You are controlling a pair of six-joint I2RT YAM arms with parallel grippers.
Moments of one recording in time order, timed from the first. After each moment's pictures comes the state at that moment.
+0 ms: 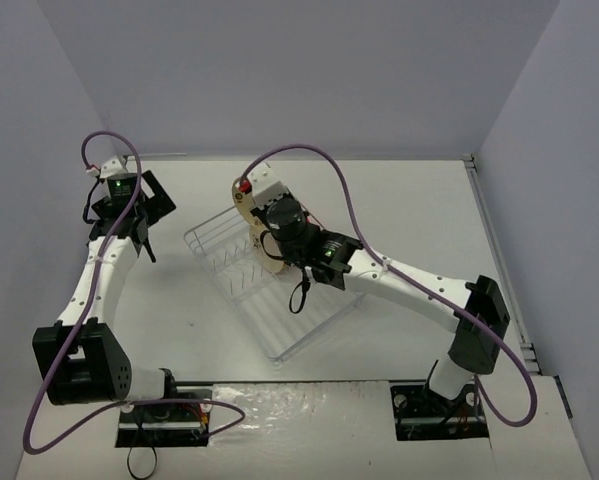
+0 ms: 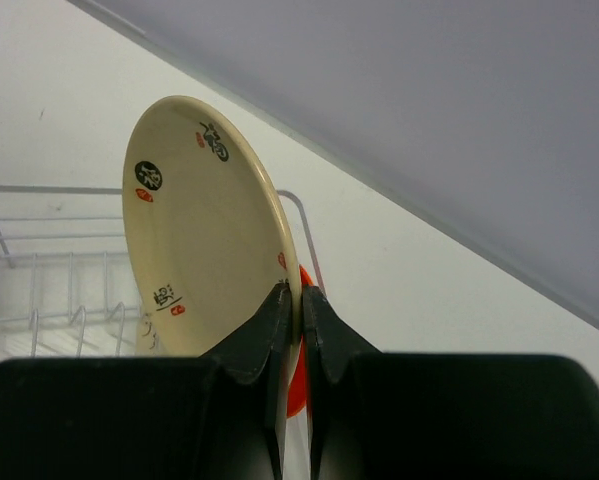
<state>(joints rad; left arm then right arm) 0.07 1.35 1.14 -0.38 -0.24 -0.46 1.03 1.65 1.43 0.00 0.72 -0.24</state>
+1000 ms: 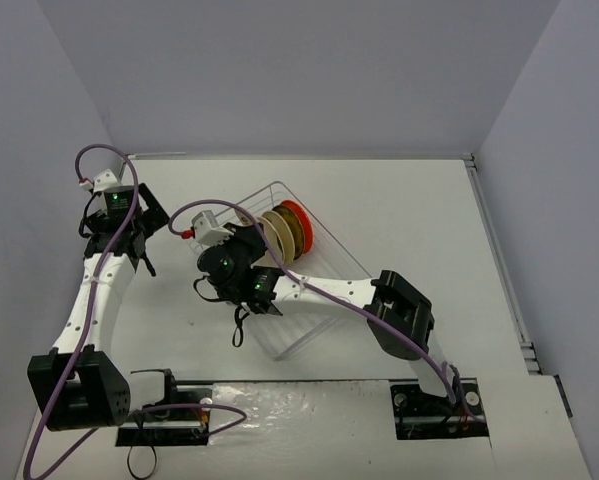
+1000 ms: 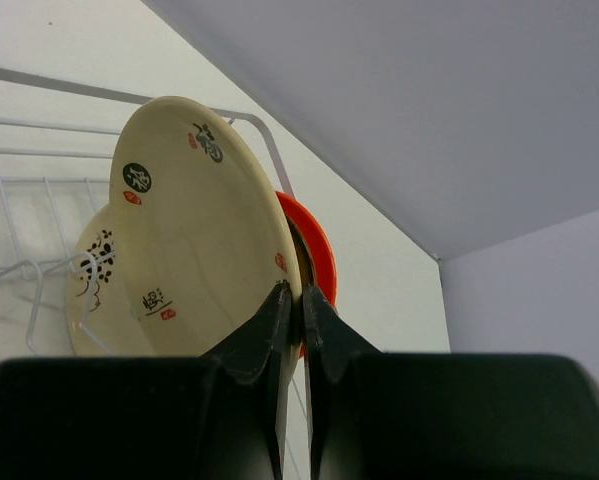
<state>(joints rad) 0.07 1.22 1.05 -0.45 -0.32 -0.45 1.21 2.04 1.59 0.12 1.21 -0.50</state>
